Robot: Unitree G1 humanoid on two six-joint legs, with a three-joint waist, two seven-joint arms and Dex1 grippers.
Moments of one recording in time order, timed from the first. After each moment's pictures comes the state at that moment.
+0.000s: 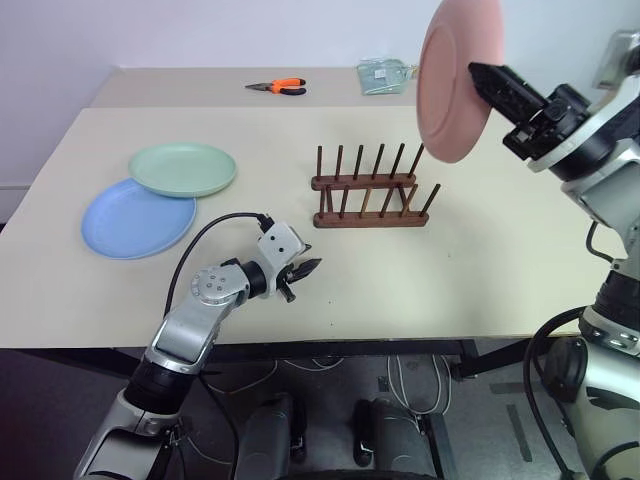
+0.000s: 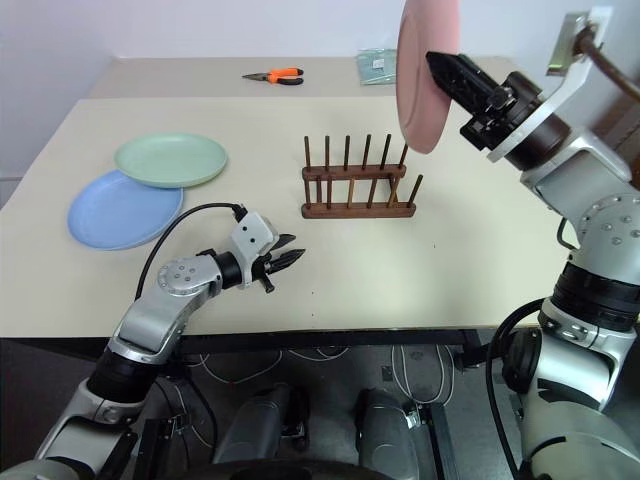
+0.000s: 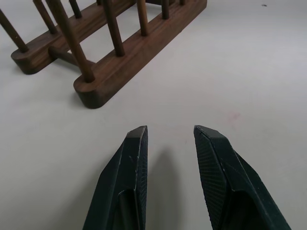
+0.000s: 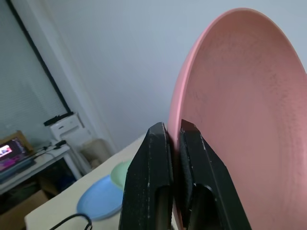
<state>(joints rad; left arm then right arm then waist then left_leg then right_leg) -0.36 0.41 -0.24 -0.21 -0.12 0.49 -0.62 -0.78 -0.62 -0.42 -0.03 1.14 0.93 0.46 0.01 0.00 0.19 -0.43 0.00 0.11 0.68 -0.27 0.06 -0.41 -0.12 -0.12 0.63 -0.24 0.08</state>
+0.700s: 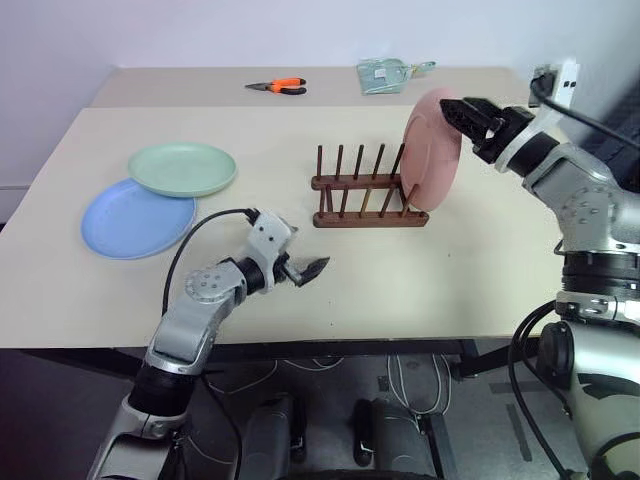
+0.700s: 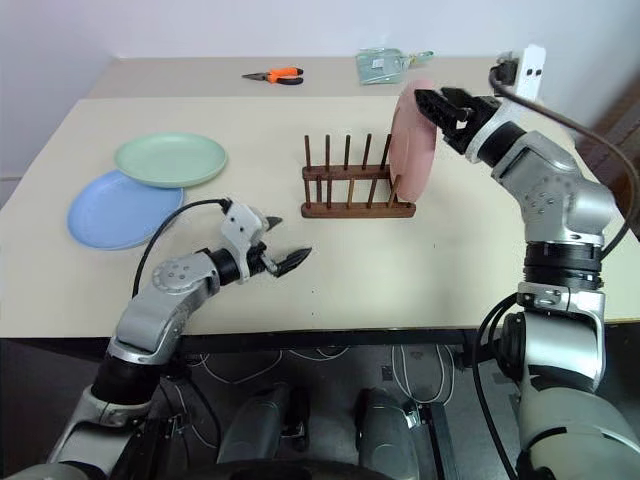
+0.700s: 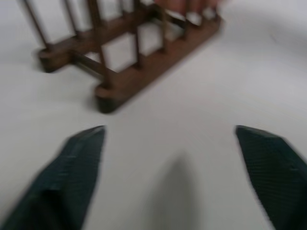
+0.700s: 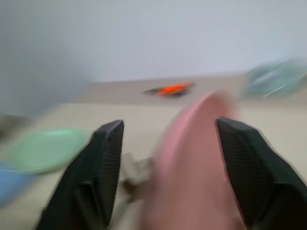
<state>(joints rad) -0.38 0.26 -0.04 -0.24 -0.26 0.61 -0.50 -0.88 -0.62 -0.21 0.34 0.55 0.44 0.51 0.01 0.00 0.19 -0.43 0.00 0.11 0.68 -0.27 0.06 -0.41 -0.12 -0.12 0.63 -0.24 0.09</state>
